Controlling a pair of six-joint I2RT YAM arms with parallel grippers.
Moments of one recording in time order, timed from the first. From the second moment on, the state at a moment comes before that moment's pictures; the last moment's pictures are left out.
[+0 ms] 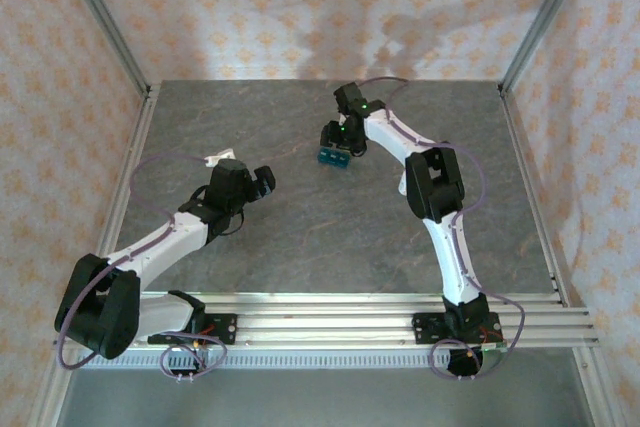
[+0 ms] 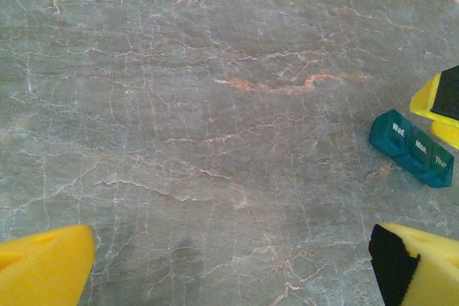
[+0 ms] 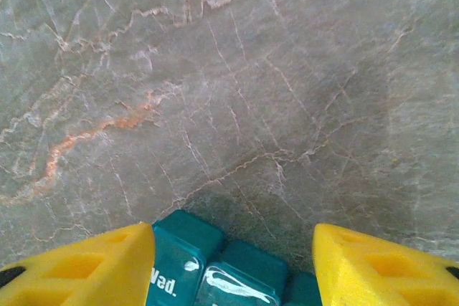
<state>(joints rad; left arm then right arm) -0.35 1.24 0.63 -0.08 -0.20 -0.68 0.45 2.37 2.02 -0.75 -0.18 0.53</state>
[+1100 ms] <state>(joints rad) -0.35 1.26 0.63 -0.08 -0.17 -0.70 0.62 1.94 1.33 -0.45 -0.22 0.65</state>
